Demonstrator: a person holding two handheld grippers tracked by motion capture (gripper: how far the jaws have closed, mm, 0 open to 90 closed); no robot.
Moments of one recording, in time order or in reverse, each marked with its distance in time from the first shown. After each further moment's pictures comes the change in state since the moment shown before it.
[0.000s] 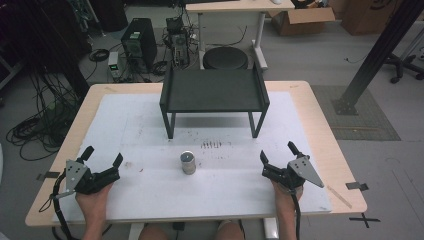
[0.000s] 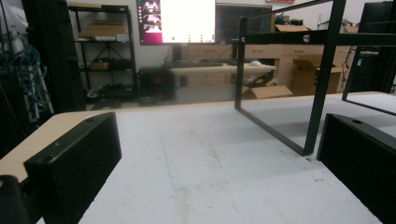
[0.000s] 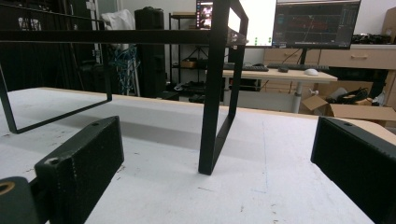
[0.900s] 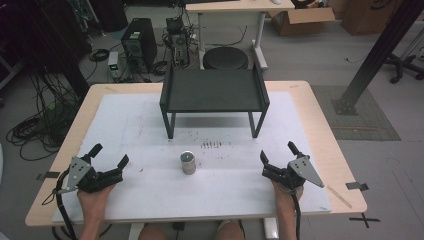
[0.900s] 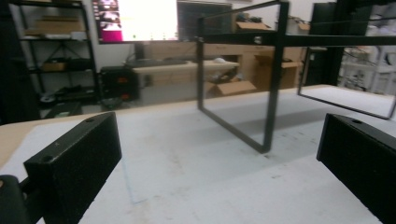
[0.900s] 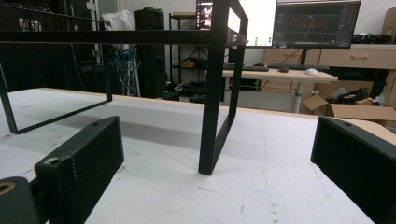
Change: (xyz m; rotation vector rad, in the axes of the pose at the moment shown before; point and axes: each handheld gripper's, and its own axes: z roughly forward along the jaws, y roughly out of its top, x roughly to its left) left arm -0.008 0.007 0.007 0.016 -0.176 0.020; right arm 0.000 0.000 0.000 -0.001 0.000 0.002
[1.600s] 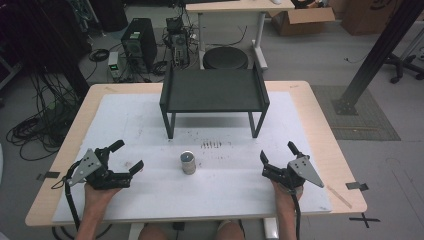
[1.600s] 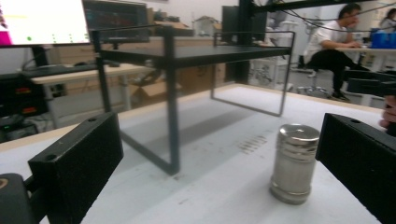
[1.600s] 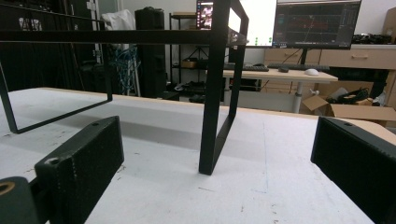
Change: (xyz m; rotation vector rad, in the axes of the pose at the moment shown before) left arm -0.026 0.028 0.015 0.008 -0.355 0.014; right arm 0.000 0.000 0.000 0.001 0.001 -0.002
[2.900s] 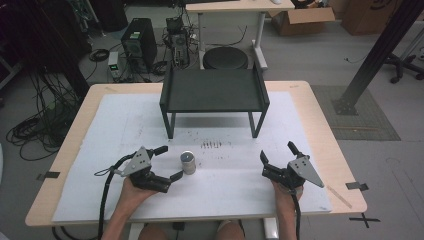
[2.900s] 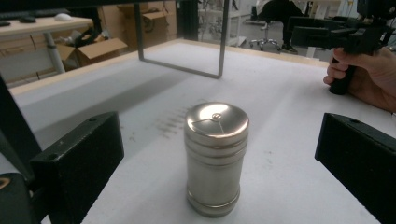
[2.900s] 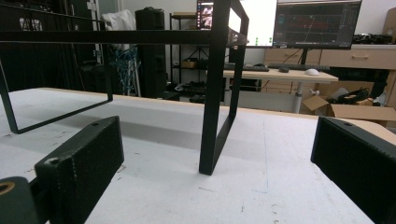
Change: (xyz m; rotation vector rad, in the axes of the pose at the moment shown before) left arm -0.055 -0.008 0.079 0.206 -0.199 0.012; right arm 0.000 0.000 0.000 0.000 0.001 0.001
